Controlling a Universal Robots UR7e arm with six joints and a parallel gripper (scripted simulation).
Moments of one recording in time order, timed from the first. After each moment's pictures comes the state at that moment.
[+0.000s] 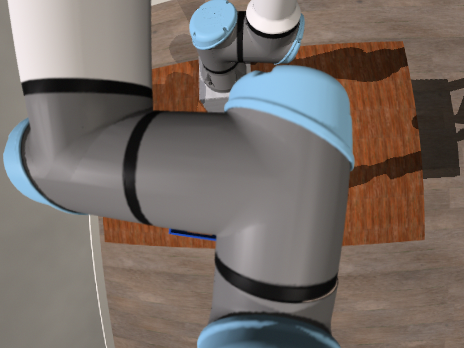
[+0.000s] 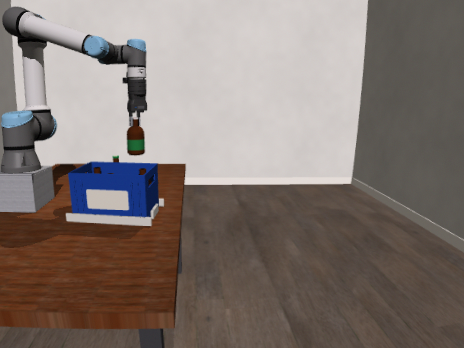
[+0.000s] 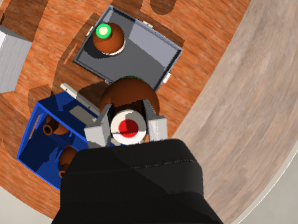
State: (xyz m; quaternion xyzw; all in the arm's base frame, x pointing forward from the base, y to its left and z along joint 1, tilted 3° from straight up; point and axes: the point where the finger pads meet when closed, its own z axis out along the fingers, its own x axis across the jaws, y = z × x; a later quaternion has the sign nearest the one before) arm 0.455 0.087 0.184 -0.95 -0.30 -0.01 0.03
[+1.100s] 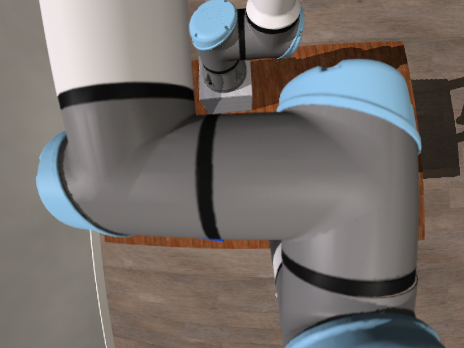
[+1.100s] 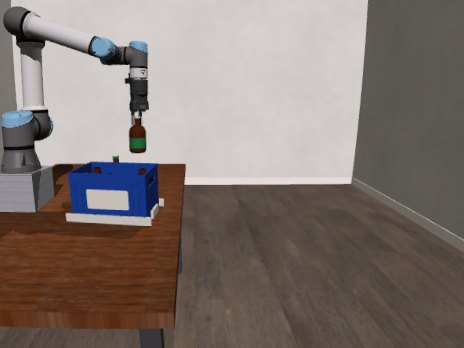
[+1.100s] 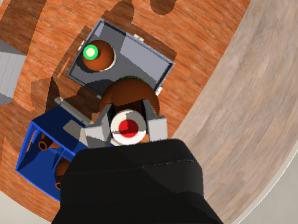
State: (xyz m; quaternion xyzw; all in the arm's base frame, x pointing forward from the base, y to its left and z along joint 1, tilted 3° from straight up) arm 0.457 0.135 0.187 -0.95 -0.30 -0.01 0.03
